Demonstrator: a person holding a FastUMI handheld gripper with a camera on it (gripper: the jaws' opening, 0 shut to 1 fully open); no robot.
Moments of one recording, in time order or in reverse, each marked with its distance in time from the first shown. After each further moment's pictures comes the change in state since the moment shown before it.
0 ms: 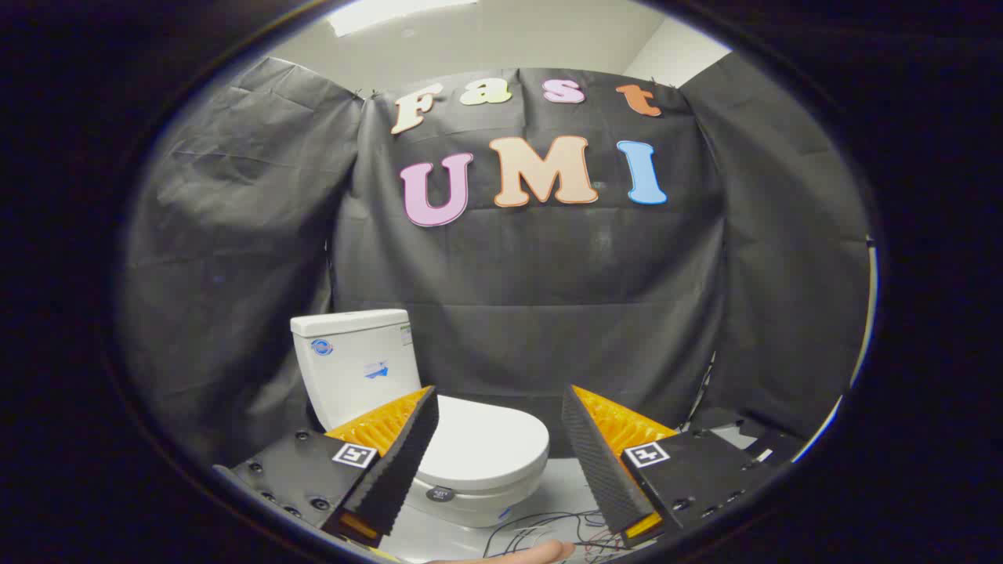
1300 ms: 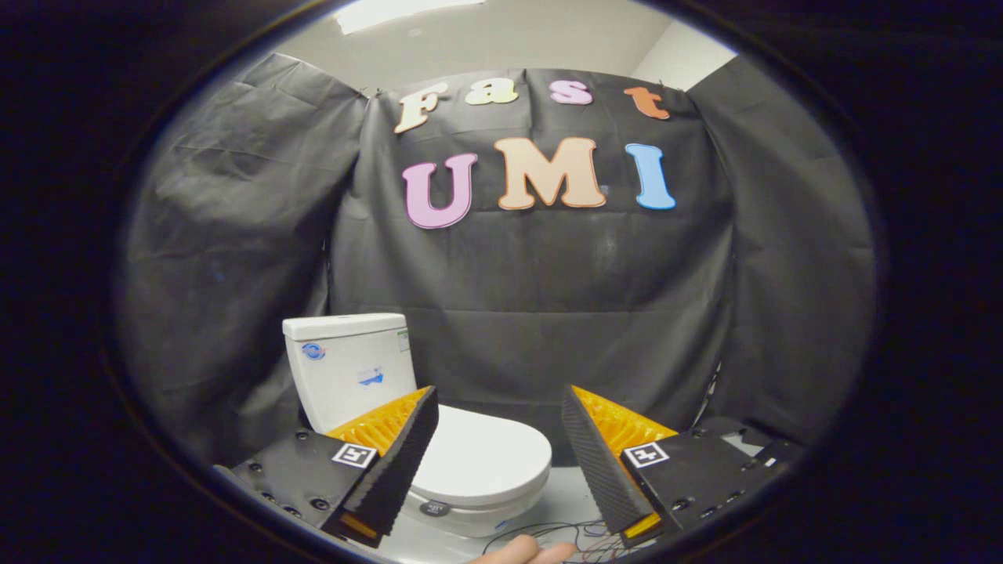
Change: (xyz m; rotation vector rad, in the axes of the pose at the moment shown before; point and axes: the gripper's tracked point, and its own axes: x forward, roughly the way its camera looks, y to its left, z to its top) arm 0.053 0.008 0.005 -0.031 -0.006 0.016
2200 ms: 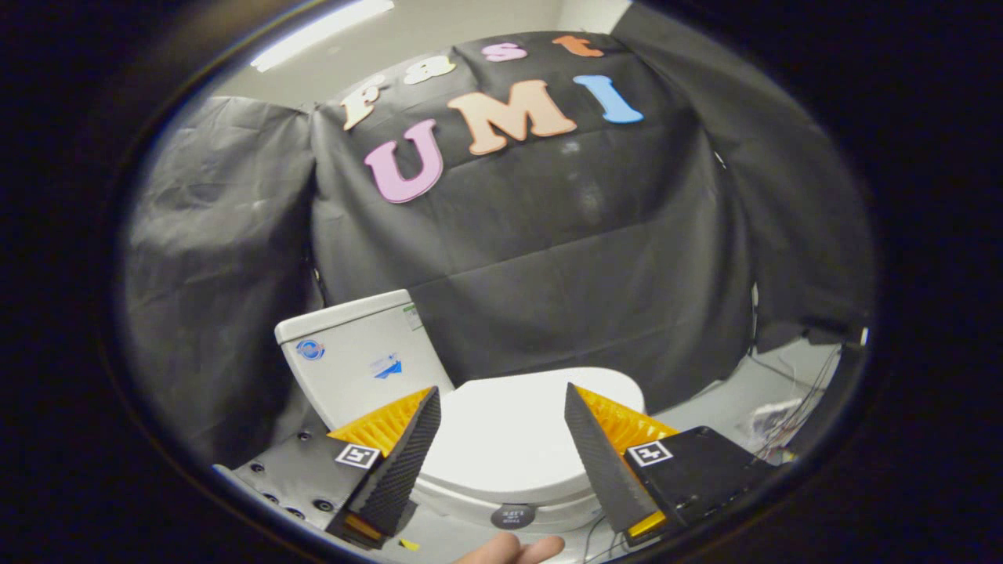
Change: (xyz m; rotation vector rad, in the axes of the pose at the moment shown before) arm 0.054 0.062 -0.144 0.376 0.068 -0.005
